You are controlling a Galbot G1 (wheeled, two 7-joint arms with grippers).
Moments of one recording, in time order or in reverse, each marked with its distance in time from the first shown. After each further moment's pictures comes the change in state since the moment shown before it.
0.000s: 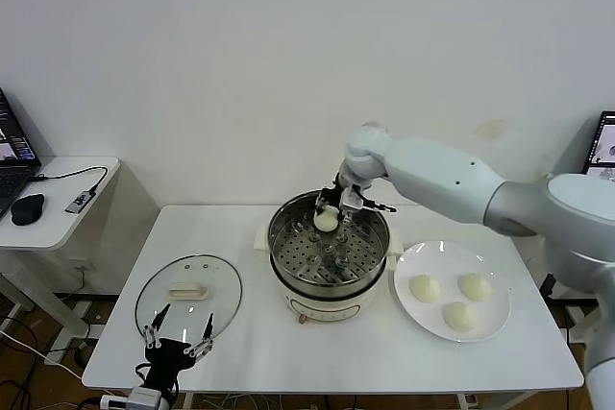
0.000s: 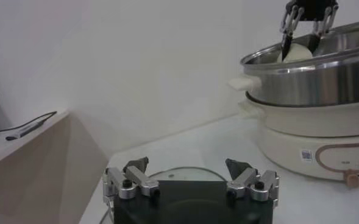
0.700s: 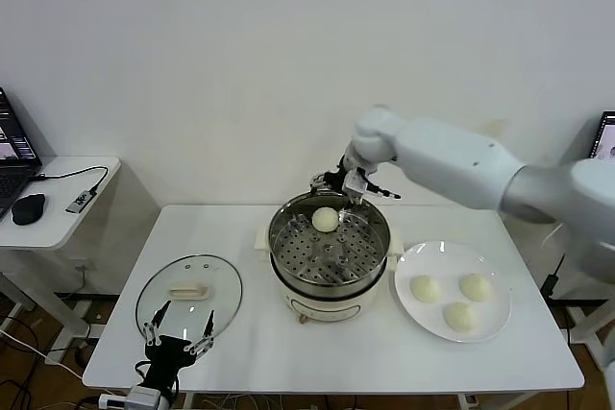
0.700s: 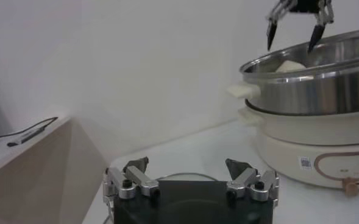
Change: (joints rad) left arm -0.002 0.011 0.001 -0.028 -0.001 0.005 0.003; right arm 0.221 -0.201 -0.105 0.259 0.437 -0.412 -0.109
